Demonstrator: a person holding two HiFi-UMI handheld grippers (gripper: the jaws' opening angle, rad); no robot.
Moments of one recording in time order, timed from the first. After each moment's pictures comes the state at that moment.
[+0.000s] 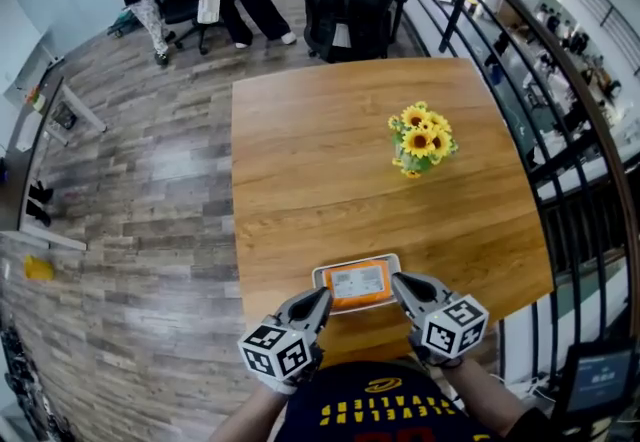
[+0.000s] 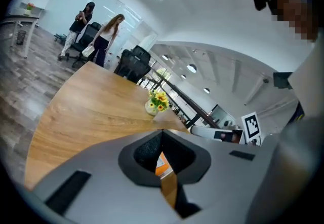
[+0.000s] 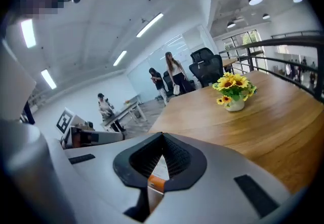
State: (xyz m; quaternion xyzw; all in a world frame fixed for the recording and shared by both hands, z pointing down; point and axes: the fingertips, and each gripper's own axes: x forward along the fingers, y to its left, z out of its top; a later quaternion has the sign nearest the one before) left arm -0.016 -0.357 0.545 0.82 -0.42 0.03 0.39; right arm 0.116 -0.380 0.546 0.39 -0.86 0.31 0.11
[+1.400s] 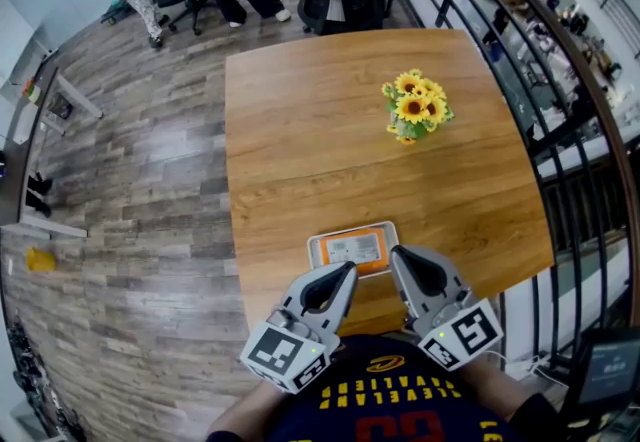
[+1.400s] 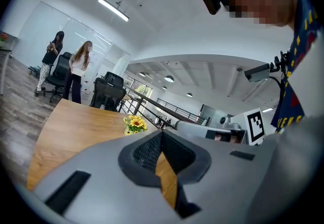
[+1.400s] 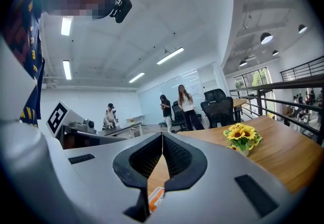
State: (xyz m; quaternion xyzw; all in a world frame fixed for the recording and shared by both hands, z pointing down) left arm 0.035 -0.342 0.426 0.89 -0.39 -0.01 0.23; right arm 0.097 -0.359 0.421 0.41 -0.90 0.13 0.01
